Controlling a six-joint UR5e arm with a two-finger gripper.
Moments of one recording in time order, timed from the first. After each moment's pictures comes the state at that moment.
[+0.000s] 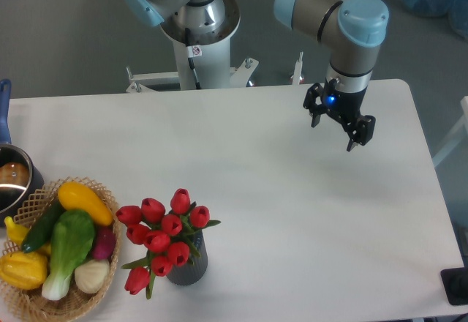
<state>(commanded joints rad) 2.79 -1.77 -1.83 -0.98 1.50 1.58</state>
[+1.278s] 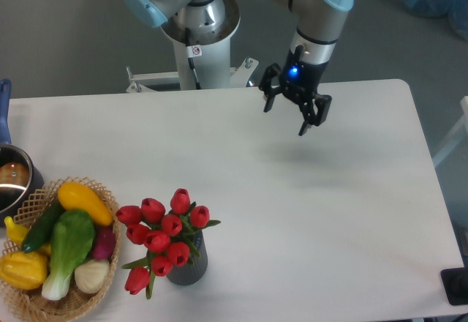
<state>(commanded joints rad) 2.82 -1.56 -2.03 -1.10 1.06 1.56</state>
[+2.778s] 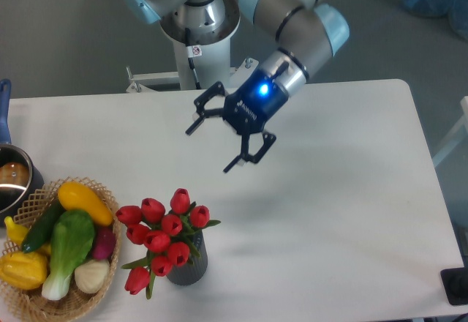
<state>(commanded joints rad) 2.65 -1.83 -1.85 -1.06 0.34 1.36</state>
